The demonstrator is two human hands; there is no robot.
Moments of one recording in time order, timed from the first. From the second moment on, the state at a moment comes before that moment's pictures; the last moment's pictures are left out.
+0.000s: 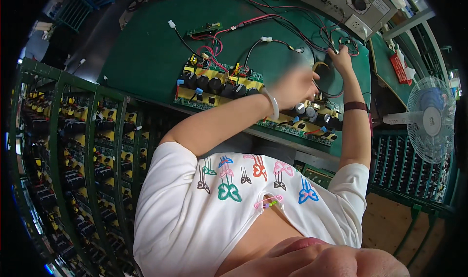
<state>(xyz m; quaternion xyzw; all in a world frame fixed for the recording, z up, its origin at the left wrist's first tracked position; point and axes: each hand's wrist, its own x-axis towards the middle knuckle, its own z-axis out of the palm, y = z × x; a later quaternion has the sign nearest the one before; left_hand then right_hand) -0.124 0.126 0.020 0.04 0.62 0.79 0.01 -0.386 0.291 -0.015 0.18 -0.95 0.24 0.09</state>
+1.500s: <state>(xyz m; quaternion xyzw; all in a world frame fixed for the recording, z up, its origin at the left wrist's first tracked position) -0.074 -0.052 0.026 0.18 0.98 -0.02 -0.05 -0.280 0.146 0.032 0.55 -0.82 0.19 0.03</state>
